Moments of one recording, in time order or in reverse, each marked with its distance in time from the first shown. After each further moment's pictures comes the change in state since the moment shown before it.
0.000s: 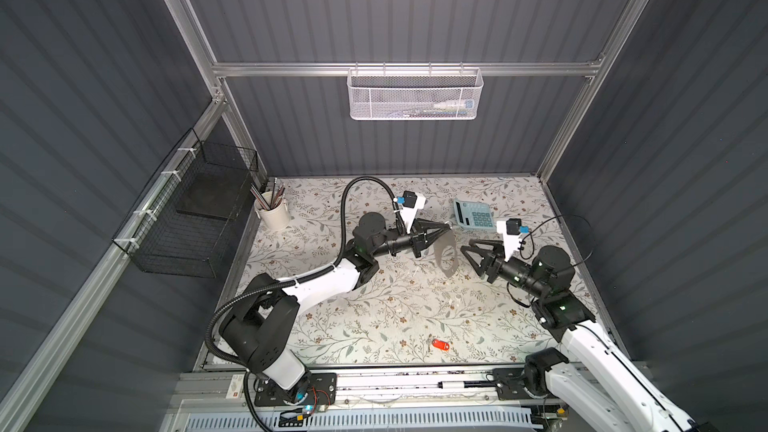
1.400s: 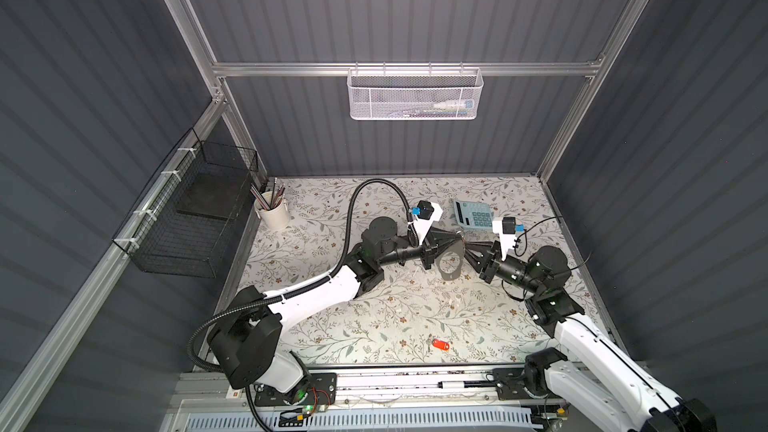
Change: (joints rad) left arm -0.139 -0.107 0.033 -0.243 -0.138 0.255; right arm 0.036 0.108 -0.048 0.286 -0.191 0.089
